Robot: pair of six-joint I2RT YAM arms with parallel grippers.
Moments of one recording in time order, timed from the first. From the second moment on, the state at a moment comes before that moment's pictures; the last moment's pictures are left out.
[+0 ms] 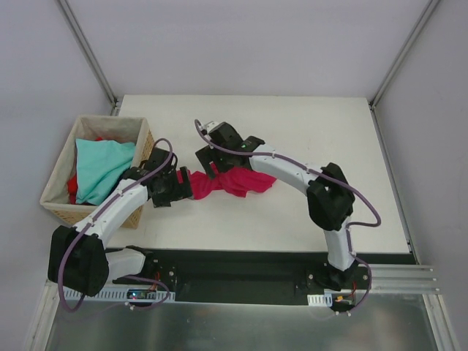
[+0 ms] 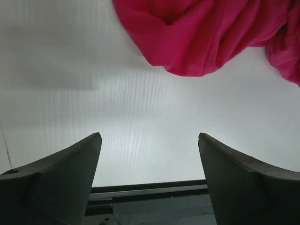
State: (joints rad) left arm -0.31 1.20 0.81 -0.74 0.08 -0.57; right arm 0.87 2.00 1.70 -0.55 0.06 0.17
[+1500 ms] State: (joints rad) left arm -0.27 1.57 1.08 -0.49 0.08 -0.71; right arm 0.51 1.48 1.46 -0.61 0.22 0.24
